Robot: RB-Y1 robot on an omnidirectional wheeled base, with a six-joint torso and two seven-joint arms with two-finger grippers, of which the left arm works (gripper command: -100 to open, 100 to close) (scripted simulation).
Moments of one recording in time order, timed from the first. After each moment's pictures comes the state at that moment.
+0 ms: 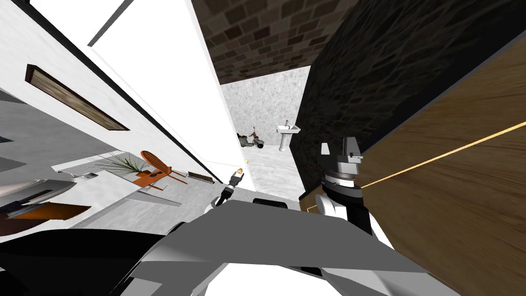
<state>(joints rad) 0.05 0.37 0.00 -0.66 -0.11 -1.01 -1.12</state>
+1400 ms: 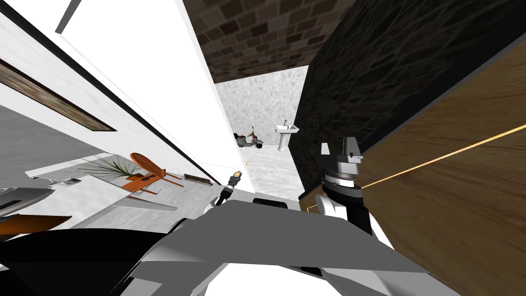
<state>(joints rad) 0.02 0.38 0.00 -0.58 -0.08 -1.04 -1.02</state>
